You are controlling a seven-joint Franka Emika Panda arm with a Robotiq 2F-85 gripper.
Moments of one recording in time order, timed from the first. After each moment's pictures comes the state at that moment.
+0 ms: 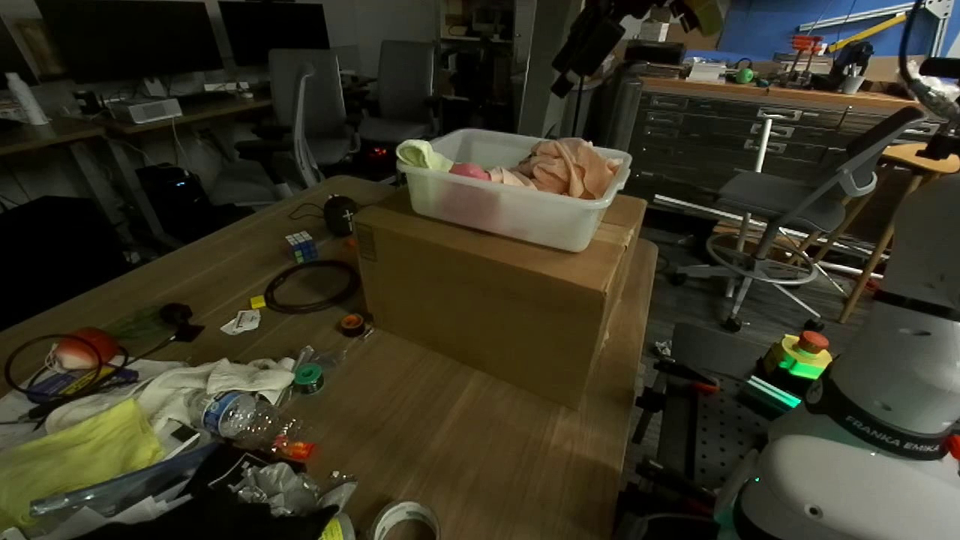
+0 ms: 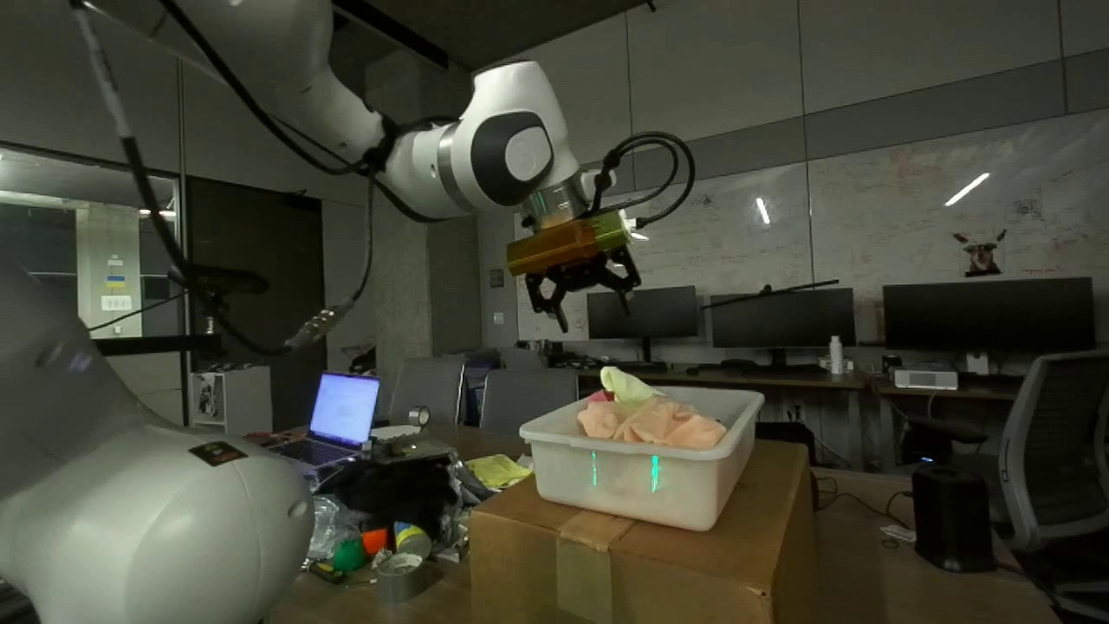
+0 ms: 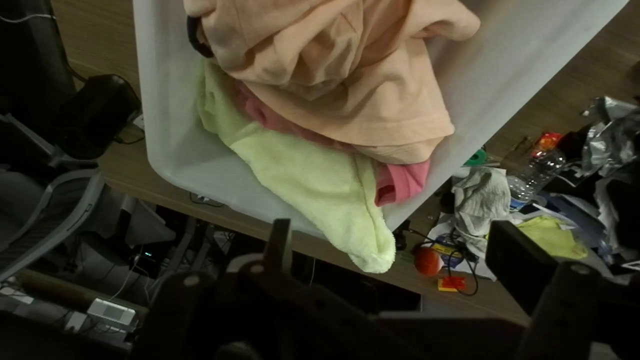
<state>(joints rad) 0.12 -0.65 -0.26 -2.49 -0.13 2.45 -0.51</state>
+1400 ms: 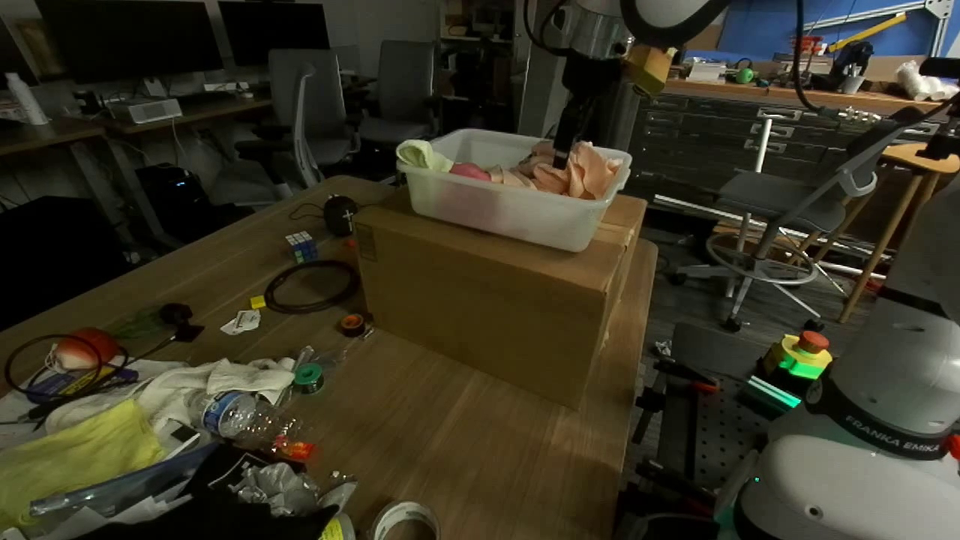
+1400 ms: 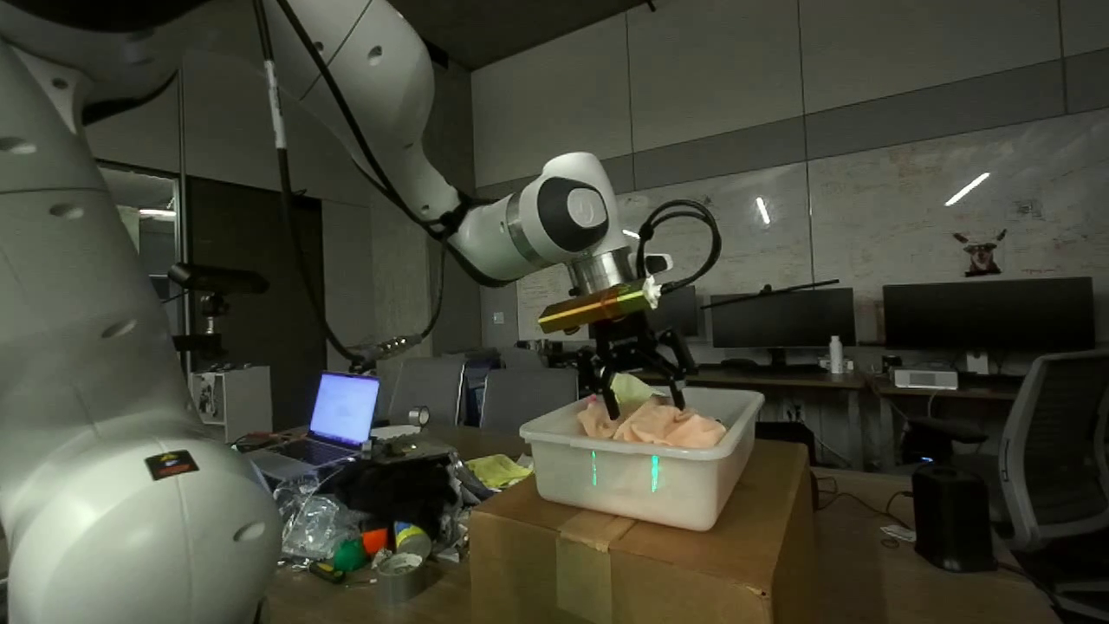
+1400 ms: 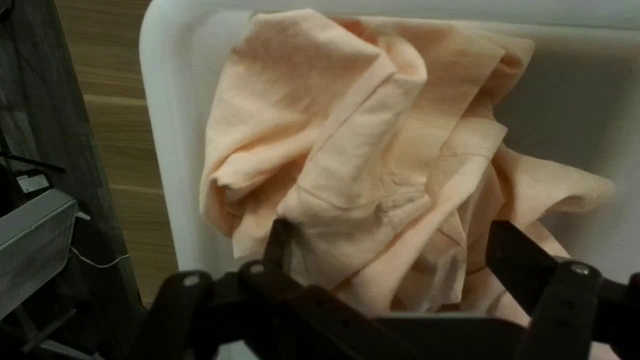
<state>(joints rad) -0.11 -0.33 -0.12 -2.38 -0.27 2.27 -0.18</state>
